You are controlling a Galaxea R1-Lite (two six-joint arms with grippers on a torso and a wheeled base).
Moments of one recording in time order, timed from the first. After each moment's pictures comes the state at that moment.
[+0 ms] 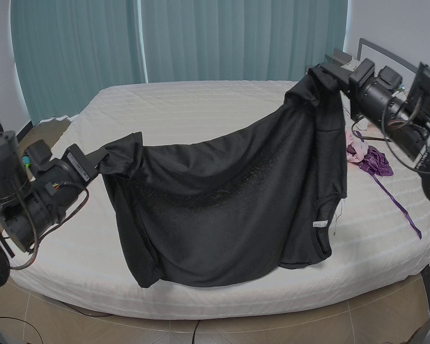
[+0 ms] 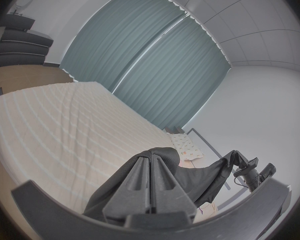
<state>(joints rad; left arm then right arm) -0.40 1.39 -0.56 -0.78 0.16 -0.70 0.38 1.66 -1.02 -0.91 0.14 0.88</state>
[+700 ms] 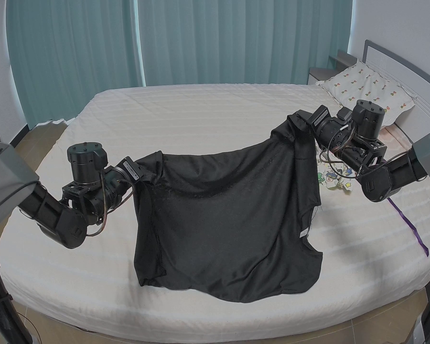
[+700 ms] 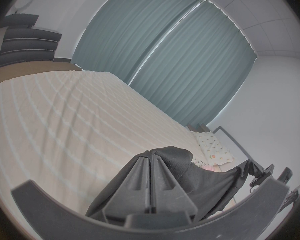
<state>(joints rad) -0.27 1.99 -0.83 -0.96 0.13 -0.70 0.28 2.10 -1.22 -0.99 0.11 0.87</state>
